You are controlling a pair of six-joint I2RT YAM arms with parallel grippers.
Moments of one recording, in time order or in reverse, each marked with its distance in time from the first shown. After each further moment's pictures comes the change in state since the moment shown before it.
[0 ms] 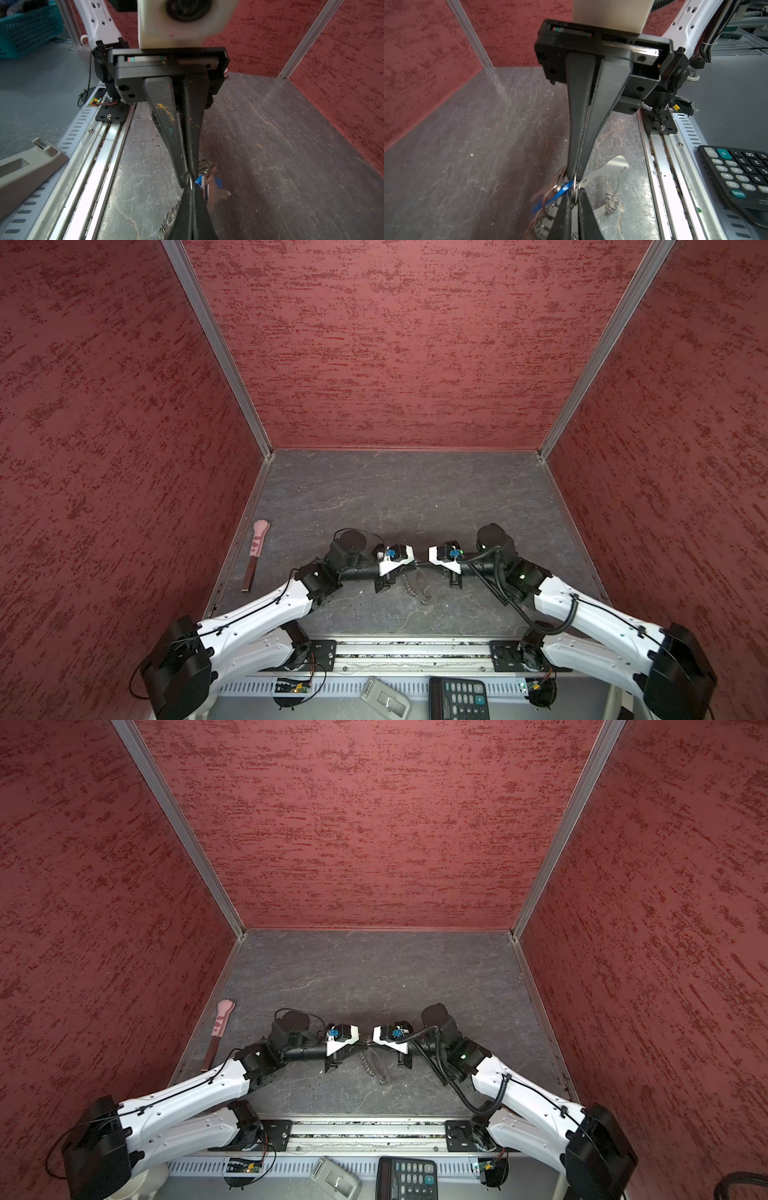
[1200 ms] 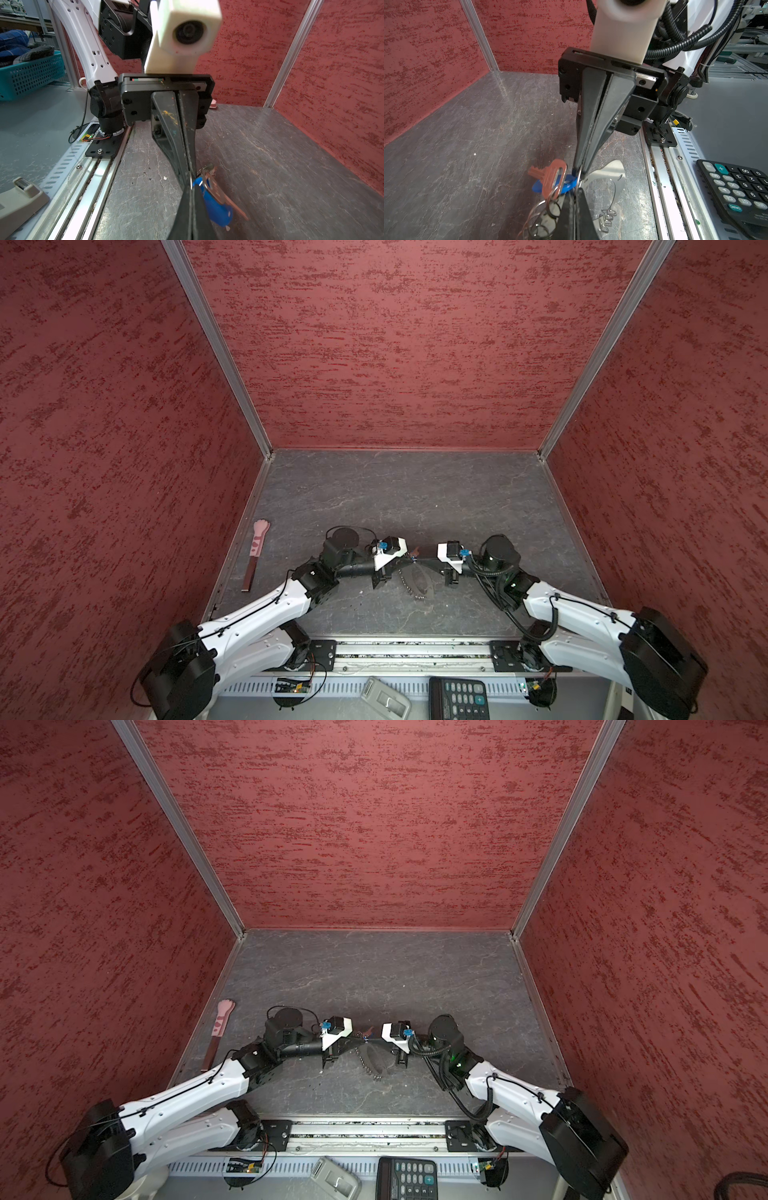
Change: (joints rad) left arm 0.058 0.008 -0.024 0.054 0.065 -0.070; right arm -0.014 0.103 -0.160 0.501 -0.017 0.200
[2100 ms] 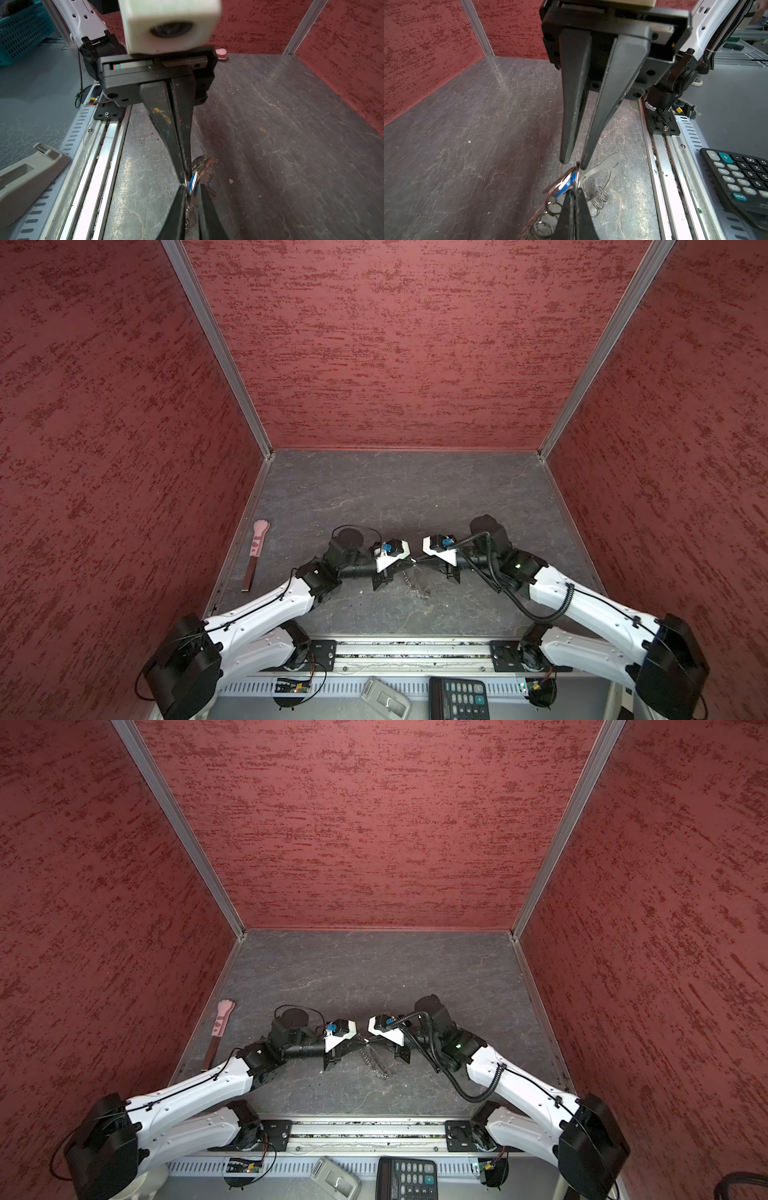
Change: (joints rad) left arm -0.009 0.032 0.001 -0.036 -0.016 0.029; right arm 0.016 -0.002 0.290 -0.687 0.060 -0.203
